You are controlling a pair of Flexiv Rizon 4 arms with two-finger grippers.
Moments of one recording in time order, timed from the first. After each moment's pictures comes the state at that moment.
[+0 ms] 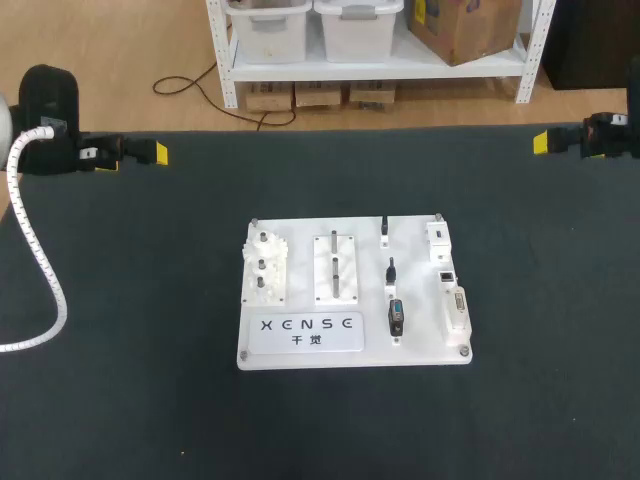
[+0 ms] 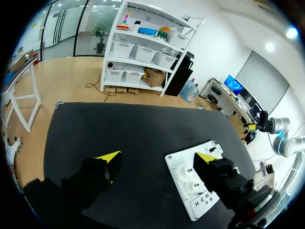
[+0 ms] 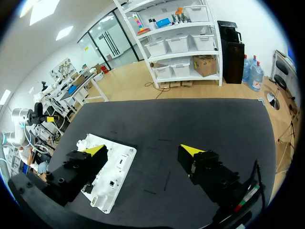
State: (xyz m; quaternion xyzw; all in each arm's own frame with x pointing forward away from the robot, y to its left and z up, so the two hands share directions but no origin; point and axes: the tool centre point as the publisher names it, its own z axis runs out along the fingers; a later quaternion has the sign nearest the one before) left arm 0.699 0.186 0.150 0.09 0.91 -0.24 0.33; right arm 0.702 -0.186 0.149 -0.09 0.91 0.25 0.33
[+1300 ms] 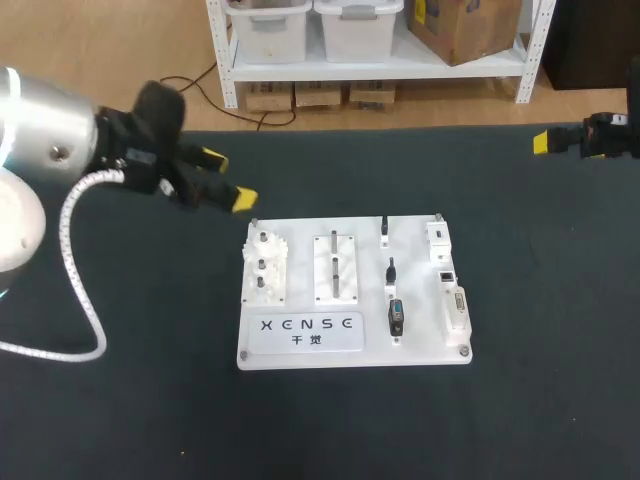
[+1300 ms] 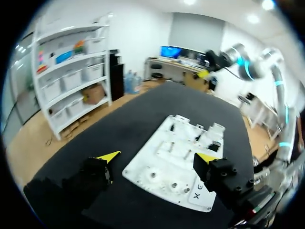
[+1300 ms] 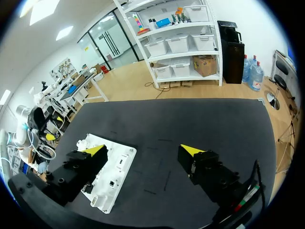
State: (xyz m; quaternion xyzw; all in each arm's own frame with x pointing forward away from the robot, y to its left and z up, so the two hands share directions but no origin) left arm 0.662 0.059 0.133 0.45 0.78 -0.27 0.35; right arm 0.702 -0.186 0.149 -0.09 0.91 0.25 0.33
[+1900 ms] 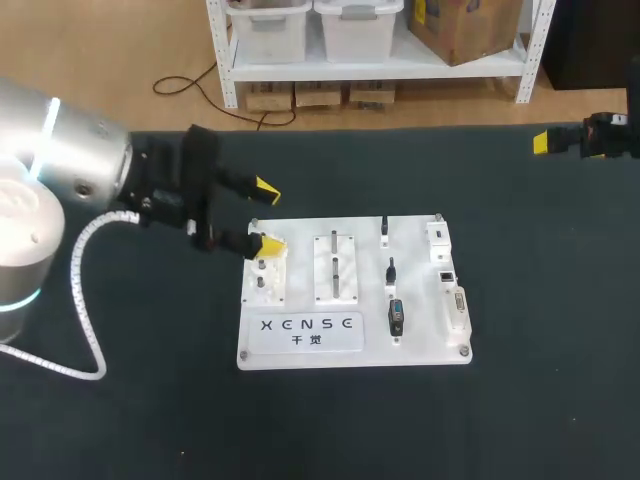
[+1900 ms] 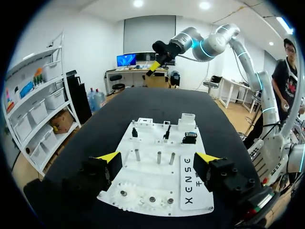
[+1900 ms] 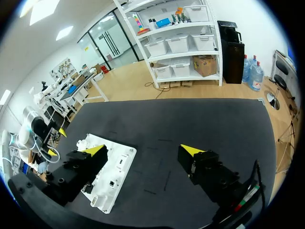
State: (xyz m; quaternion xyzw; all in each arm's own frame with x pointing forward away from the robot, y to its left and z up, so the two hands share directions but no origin) left arm 0.620 0.013 0.108 0.58 0.66 -0.33 0.35; right arm 0.702 -0.186 0.149 -0.09 0.91 0.25 0.33
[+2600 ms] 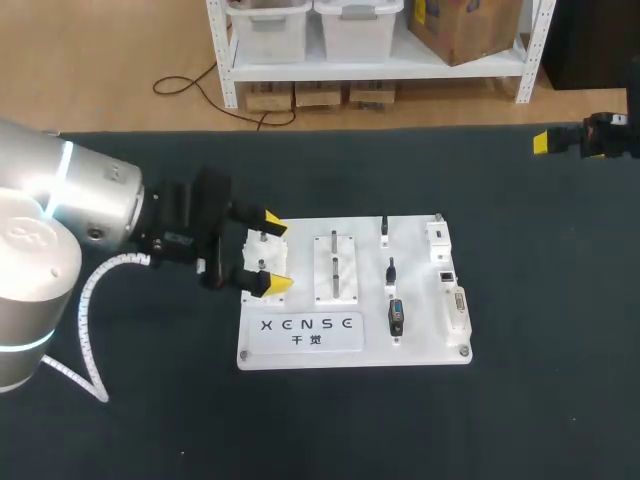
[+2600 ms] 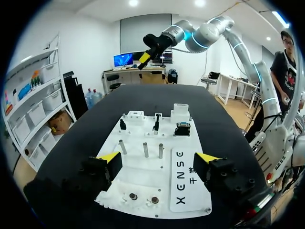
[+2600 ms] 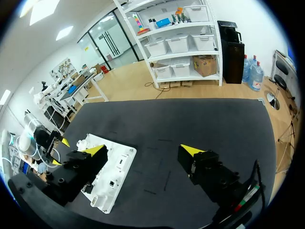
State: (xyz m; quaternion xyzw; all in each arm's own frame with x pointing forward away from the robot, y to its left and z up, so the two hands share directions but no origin) left arm 0.594 0.008 0.076 0.59 0.65 -0.32 0.35; right arm 0.702 -0.186 0.149 -0.09 0.91 0.25 0.33
